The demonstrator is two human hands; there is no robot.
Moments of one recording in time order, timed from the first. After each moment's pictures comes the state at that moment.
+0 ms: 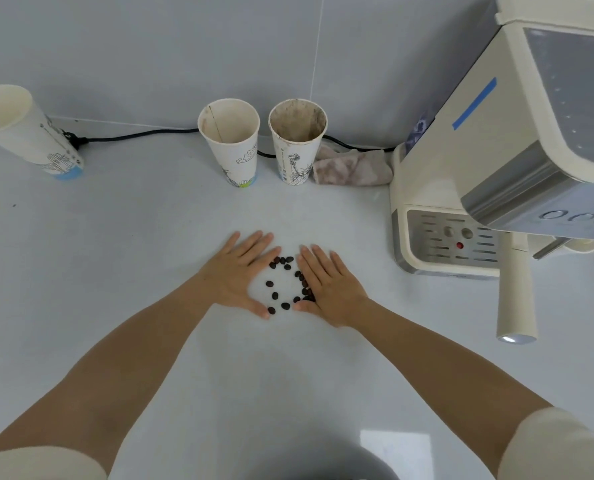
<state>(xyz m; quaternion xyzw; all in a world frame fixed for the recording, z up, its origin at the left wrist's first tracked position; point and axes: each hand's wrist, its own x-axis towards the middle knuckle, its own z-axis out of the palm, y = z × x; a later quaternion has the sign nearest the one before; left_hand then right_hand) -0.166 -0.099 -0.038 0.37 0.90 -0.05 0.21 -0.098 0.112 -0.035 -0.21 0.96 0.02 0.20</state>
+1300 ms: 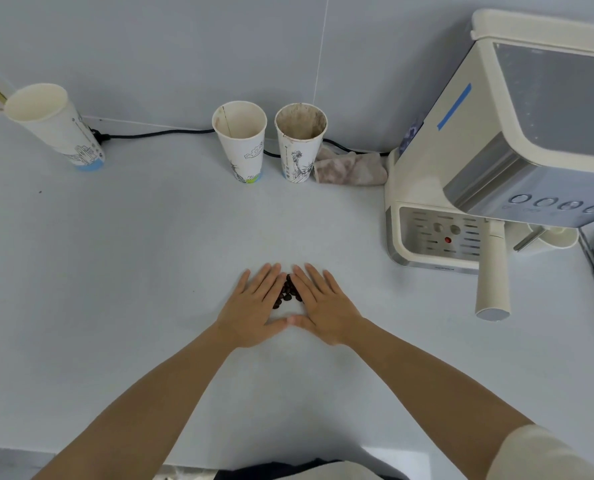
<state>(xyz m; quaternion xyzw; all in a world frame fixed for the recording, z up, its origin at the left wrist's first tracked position) -0.066 -0.081 -0.043 0.28 0.94 0.04 0.18 -0.049 0.102 -0.035 -0.22 0.95 -0.05 0.21</state>
